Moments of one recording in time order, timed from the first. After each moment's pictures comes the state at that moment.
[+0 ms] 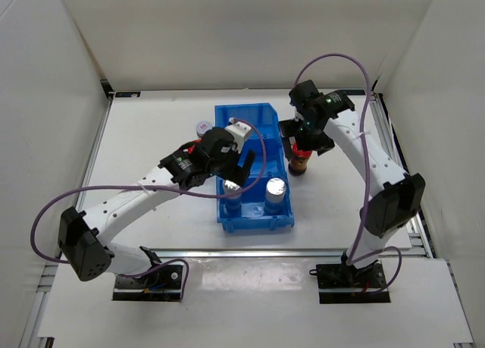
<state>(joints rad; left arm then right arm) -0.83 1.35 1.19 -0.56 -0.15 -0.17 0.52 1.67 1.77 -1.34 0.10 0.23</state>
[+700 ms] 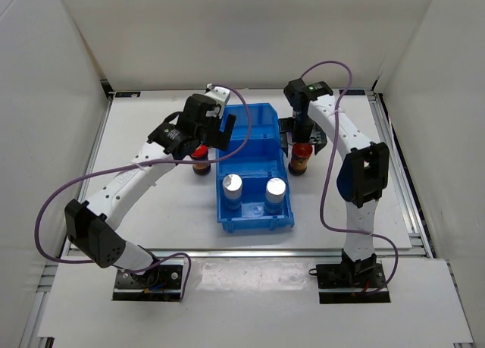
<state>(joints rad) -0.60 1.46 1.46 -0.63 -0.26 -0.05 0.41 2.06 2.00 -1.38 0.09 0.29</state>
